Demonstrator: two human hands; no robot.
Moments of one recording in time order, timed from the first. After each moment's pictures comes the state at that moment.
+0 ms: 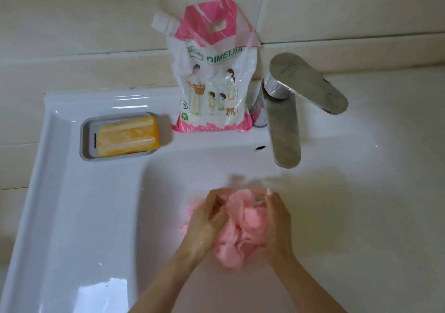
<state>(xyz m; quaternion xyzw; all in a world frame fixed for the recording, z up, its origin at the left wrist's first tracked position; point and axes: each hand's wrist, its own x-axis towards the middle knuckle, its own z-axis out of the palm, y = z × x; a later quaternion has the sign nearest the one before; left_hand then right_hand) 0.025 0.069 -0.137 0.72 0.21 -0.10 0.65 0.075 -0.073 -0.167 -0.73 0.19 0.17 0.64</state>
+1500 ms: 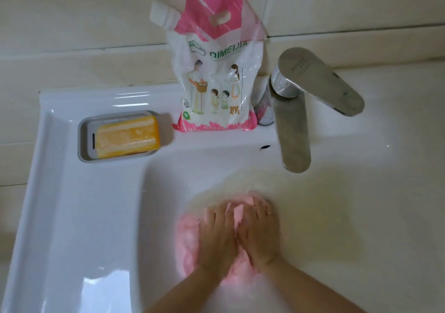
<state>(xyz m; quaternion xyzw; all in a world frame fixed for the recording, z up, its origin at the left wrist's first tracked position) 0.001 0.034 -0.225 0.99 0.09 -0.06 0.12 0.058 -0.070 -0.249 -0.96 -0.24 -0.03 0.15</state>
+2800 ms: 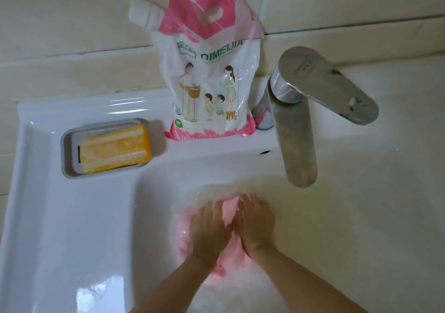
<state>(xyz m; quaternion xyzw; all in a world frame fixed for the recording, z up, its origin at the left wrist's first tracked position) 0.036 0.063 -0.237 0.97 0.12 0.02 0.19 0.090 -0.039 -0.242 -0.98 -0.15 -0.03 0.14</state>
